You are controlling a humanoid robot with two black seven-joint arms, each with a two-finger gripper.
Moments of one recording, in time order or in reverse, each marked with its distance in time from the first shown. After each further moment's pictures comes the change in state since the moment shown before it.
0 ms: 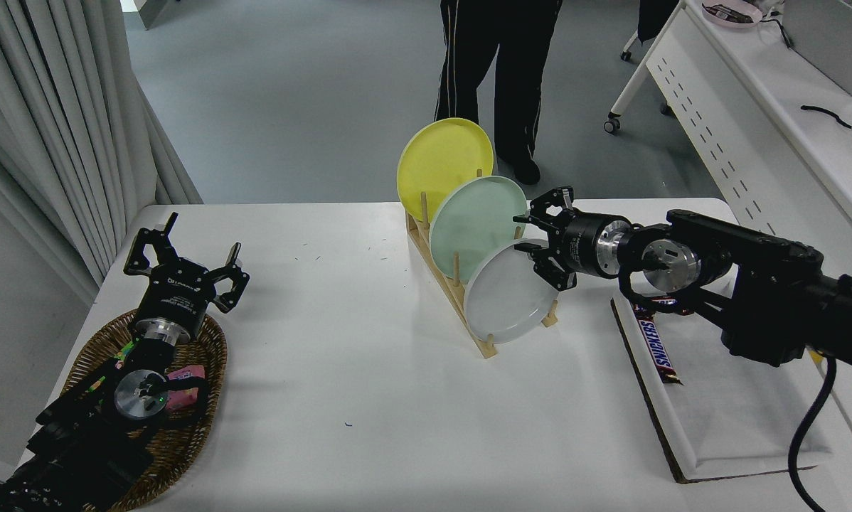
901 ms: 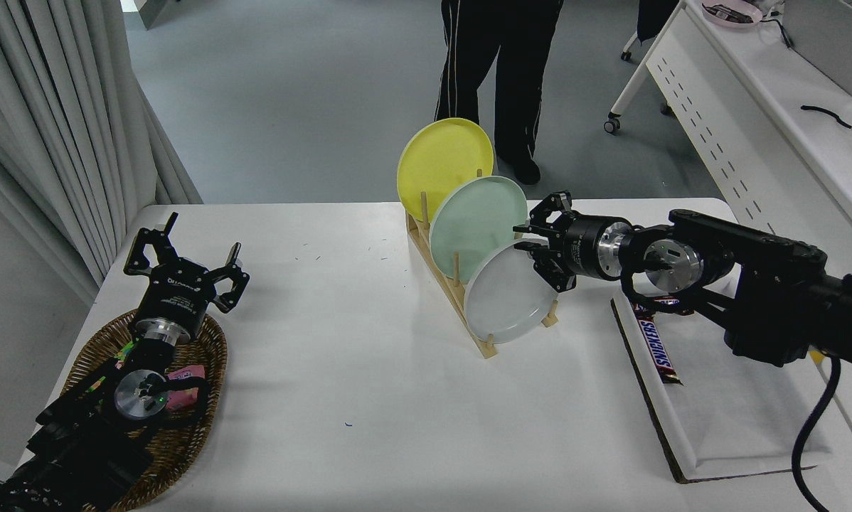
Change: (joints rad) left arm 0.000 0.000 0.000 0.000 0.000 0.000 0.000; right arm 0.005 -0.003 -0.002 0.003 -0.003 0.002 -0.035
